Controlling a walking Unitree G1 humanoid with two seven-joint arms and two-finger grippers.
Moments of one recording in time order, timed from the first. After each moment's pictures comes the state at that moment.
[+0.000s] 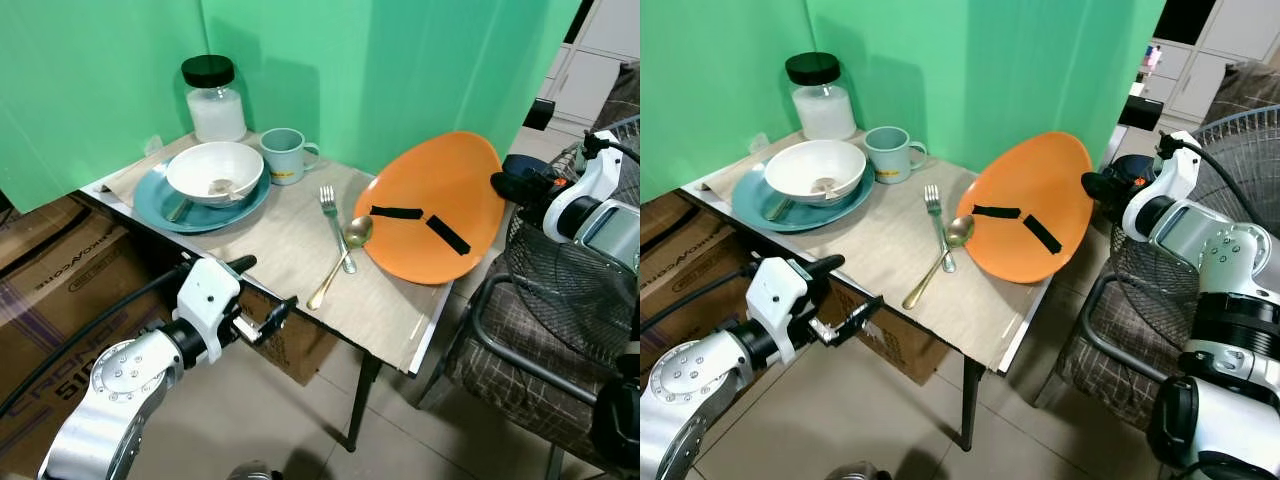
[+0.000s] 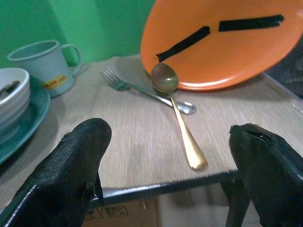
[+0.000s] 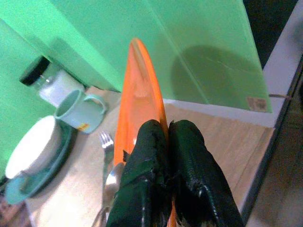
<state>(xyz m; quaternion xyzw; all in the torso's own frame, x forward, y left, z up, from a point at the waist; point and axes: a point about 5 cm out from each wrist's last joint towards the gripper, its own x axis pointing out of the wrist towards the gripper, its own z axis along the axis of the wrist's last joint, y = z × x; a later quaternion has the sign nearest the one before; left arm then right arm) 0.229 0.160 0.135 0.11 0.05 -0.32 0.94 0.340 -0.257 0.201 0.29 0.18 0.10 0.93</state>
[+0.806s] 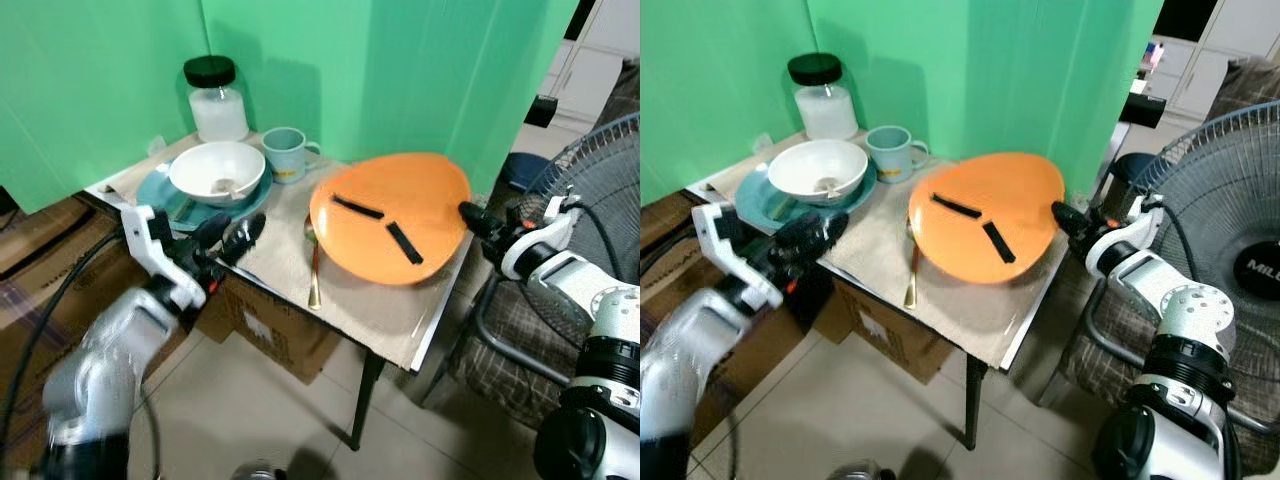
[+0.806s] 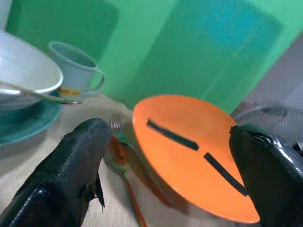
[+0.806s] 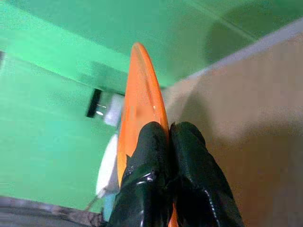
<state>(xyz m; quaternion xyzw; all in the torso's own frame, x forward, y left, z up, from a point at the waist) 0.280 0.189 0.151 -0.29 0.03 -0.26 0.92 0.327 -0.230 0.151 0.52 0.15 0.12 0.83</state>
